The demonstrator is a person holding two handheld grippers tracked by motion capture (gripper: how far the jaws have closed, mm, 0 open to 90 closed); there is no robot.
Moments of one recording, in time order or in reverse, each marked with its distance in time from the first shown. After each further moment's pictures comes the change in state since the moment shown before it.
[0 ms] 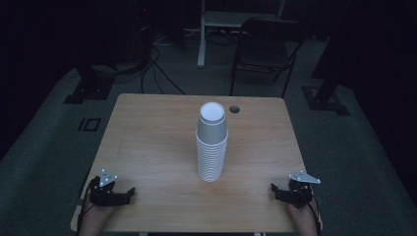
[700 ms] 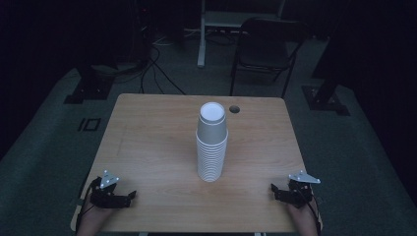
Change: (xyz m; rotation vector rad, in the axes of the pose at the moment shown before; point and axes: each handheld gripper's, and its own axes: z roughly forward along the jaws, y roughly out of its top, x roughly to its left) left arm -0.005 0.001 -0.002 0.019 -0.057 0.064; right arm 0.000 0.000 0.000 0.002 0.001 -0.003
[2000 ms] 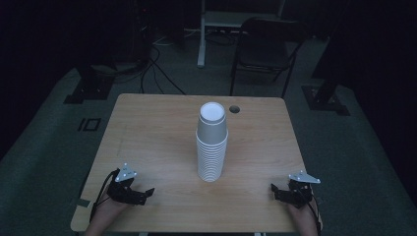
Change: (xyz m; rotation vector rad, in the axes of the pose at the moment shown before) left arm -0.040 0.047 -0.002 -0.050 -0.195 0.104; right arm 0.000 0.000 0.000 0.001 0.000 0.001
